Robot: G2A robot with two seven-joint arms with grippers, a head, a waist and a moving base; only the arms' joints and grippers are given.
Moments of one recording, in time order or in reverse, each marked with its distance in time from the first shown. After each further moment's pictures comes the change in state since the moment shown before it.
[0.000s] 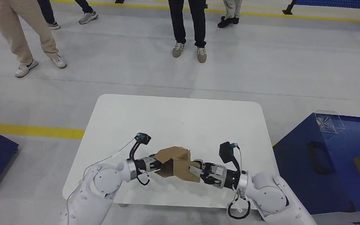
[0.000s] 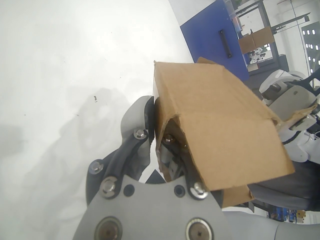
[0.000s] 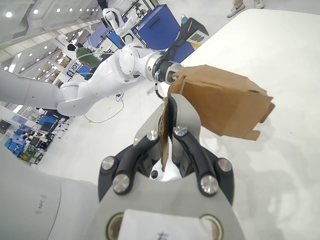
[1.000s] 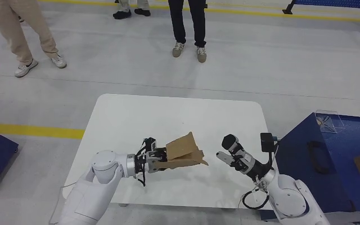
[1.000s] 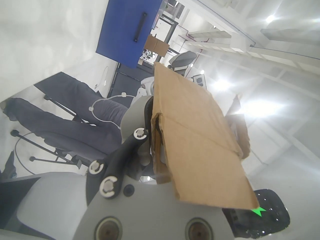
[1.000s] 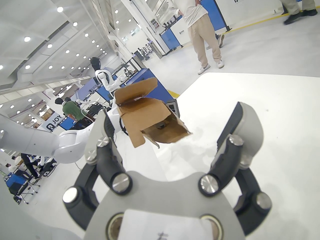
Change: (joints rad) left arm -0.086 -0.033 -0.003 0.077 -0.881 0.660 -0.343; right arm -0.114 0.008 0.195 -0.033 0.044 -0.009 -0.250
